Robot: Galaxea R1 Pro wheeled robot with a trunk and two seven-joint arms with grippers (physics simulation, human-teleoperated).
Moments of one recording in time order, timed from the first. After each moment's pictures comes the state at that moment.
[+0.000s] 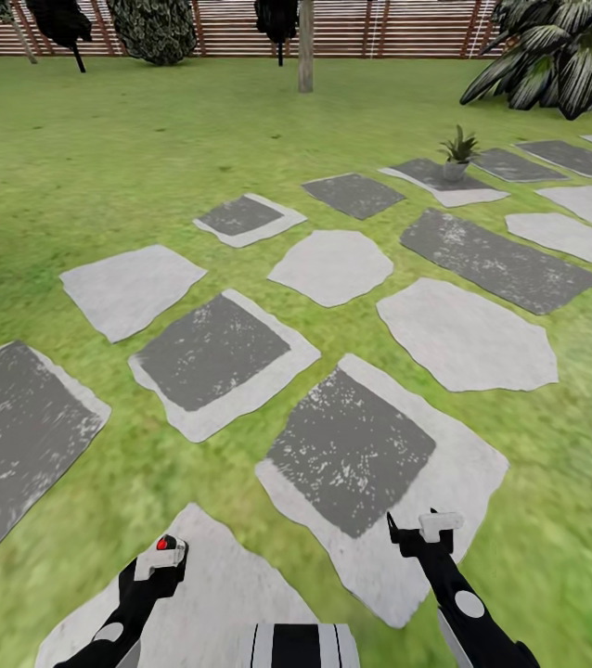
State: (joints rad) left arm -0.51 0.07 0.06 -0.20 0.01 -0.43 0.01; right arm -0.39 -0.05 0.01 -0.64 0.05 -0.33 0.01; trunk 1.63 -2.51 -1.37
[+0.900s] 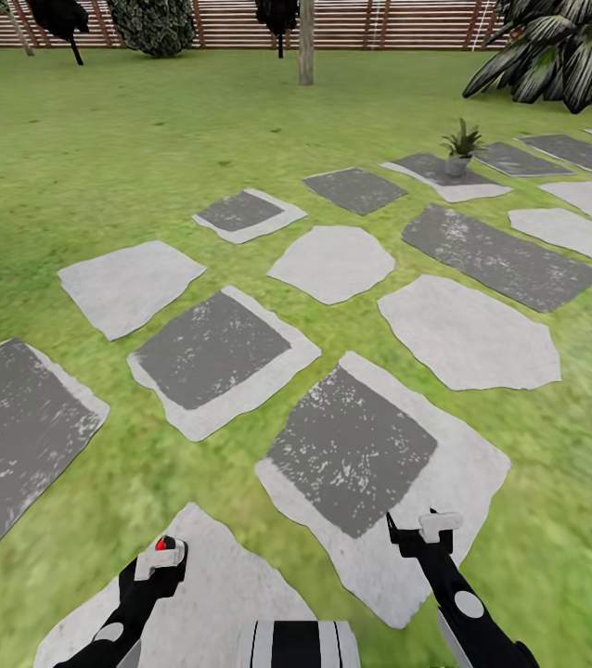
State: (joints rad) left arm -0.51 0.07 0.06 -0.20 0.01 -0.44 0.01; right arm -0.39 -0.04 0.01 -0.64 0.05 -0.33 0.01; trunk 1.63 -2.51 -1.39
